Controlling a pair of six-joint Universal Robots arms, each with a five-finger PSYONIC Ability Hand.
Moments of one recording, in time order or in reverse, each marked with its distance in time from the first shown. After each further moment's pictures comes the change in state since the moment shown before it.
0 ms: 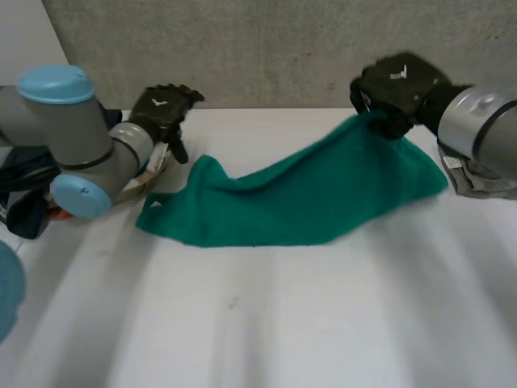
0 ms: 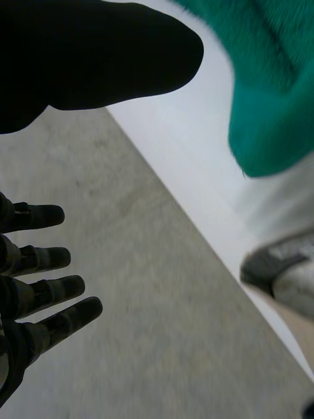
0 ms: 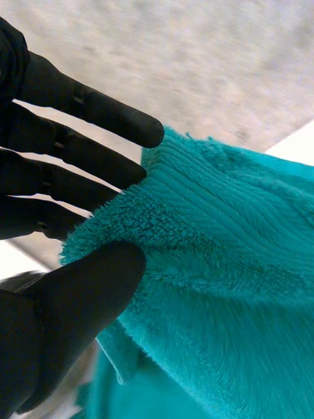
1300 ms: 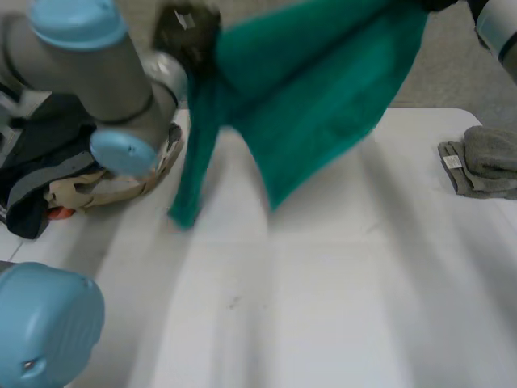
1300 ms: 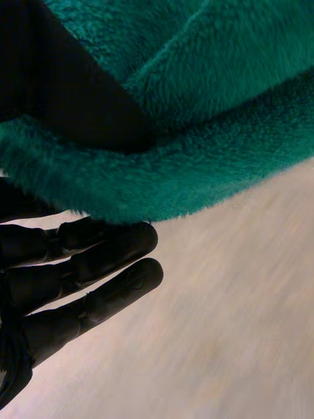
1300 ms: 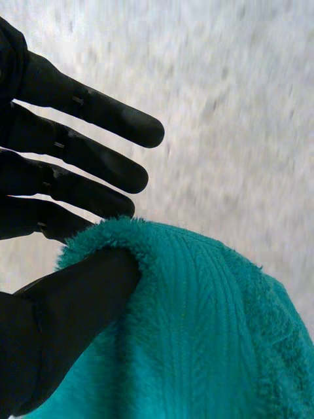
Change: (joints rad) left arm -0.174 -0.194 0.777 -0.227 -0.225 0.062; right arm -0.005 0.019 -0.233 -0.339 0.193 0.168; left_hand 0.944 0.984 0.982 0.998 0.921; right_hand 0.000 0.000 0.004 0.000 0.000
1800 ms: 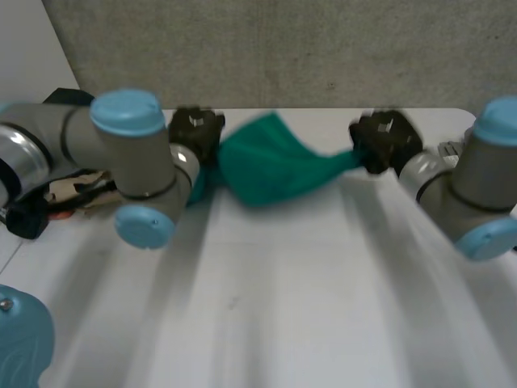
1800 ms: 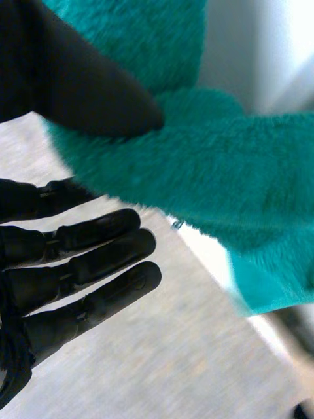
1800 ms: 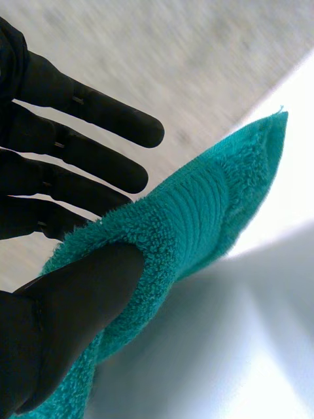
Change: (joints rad) left arm -0.035 0.200 -0.865 0.280 -0.085 -0.014; right arm 0.051 0.190 0.460 -0.124 0.029 -0.044; left_hand -0.243 -0.264 -0.249 -0.262 -0.207; right_hand 0.000 0.000 0.000 0.000 0.010
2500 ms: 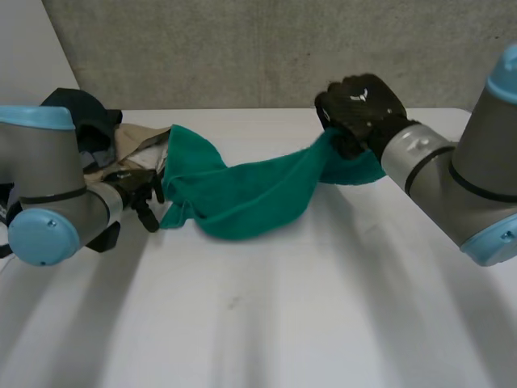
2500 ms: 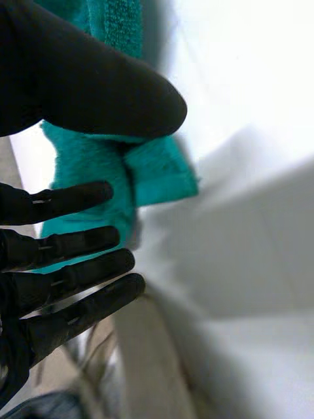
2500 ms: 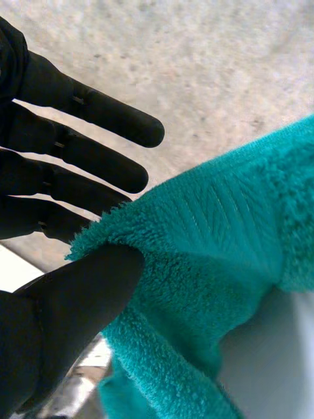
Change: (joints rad) left arm 0.281 0.160 -0.340 -0.232 0.154 -0.239; right arm 0.154 -0.225 -0.030 0.170 0.037 0.024; left_hand -0.299 -0.339 -0.351 -0.345 -0.345; right_hand 0.000 0.000 0.000 0.000 0.000
